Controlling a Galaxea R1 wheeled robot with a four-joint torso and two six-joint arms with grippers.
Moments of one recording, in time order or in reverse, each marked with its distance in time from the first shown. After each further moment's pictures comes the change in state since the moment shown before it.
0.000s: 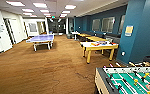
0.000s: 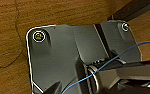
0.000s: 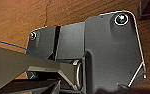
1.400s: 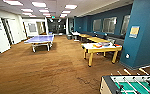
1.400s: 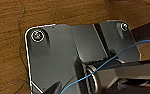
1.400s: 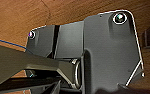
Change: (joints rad) left arm 0.002 0.001 0.000 0.000 0.000 0.000; right arm -0.005 -0.005 0.000 0.000 0.000 0.000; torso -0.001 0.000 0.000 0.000
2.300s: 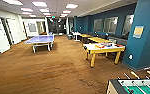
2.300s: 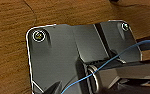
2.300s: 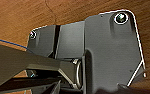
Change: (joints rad) left arm 0.002 0.000 -0.001 0.000 0.001 0.000; right arm -0.003 0.005 -0.001 -0.001 0.002 0.000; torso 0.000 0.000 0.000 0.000
